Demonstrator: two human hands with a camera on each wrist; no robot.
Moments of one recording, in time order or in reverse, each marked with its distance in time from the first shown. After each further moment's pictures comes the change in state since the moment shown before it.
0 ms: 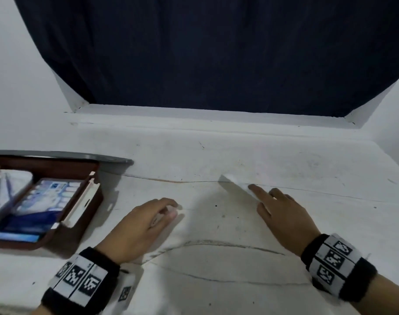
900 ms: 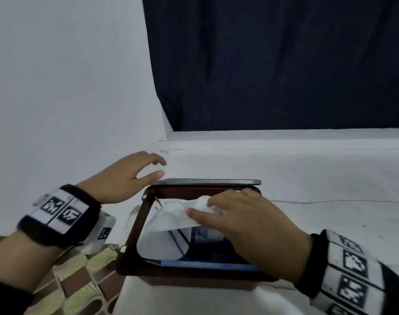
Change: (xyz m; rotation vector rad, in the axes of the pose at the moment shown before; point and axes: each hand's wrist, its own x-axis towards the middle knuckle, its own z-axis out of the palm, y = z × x) left_hand -0.048 -0.228 -0.381 0.421 -0.032 0.077; right_hand 0.072 -0.470 -0.009 -0.177 0.214 -0.710
